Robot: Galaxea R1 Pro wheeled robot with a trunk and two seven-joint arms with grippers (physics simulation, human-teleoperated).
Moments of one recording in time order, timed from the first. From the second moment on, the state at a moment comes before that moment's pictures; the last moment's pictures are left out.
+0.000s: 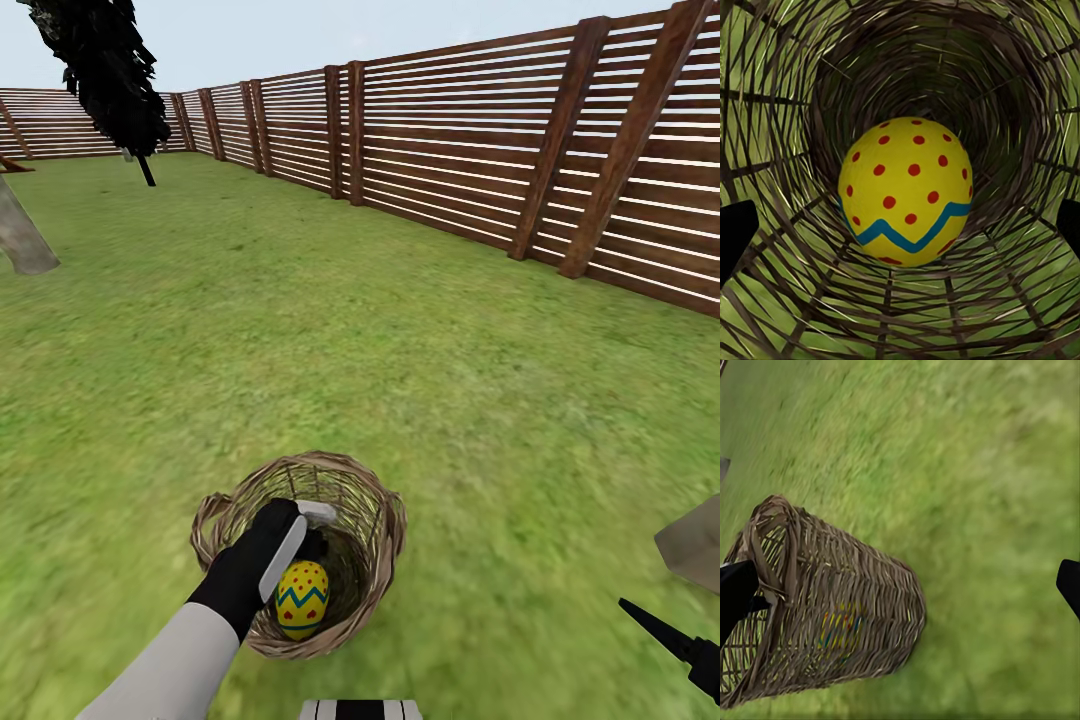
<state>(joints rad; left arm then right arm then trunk) -0.67 -0.14 -0.28 -0.88 0.27 0.99 0.35 0.03 -0.14 -0.88 -1.57 -0.24 0.87 1.15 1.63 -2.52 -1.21</state>
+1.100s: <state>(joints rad) -0.67 -0.15 -0.28 -0.88 0.30 0.99 0.36 0.03 -0.14 -0.88 -1.57 -0.24 0.87 1.15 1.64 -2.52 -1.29</state>
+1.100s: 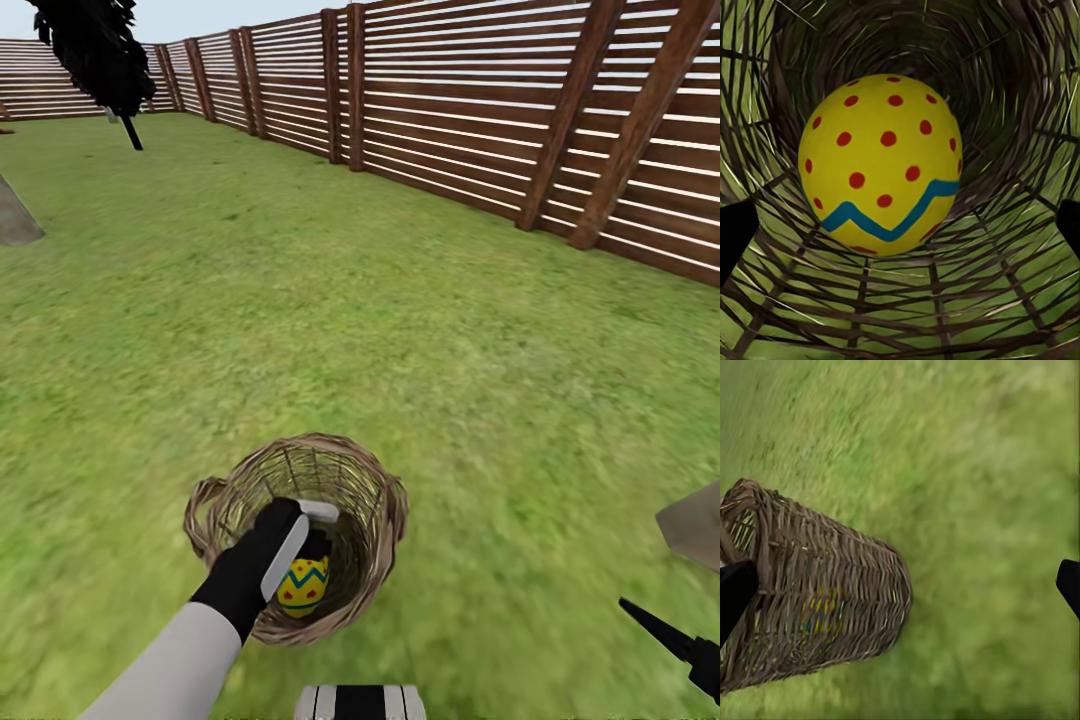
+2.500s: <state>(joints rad) -0.68 -0.14 -0.29 -0.89 0.31 0.96 0.35 0.03 -0.14 -0.87 -1.57 -0.23 0.87 1.15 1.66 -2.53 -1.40</state>
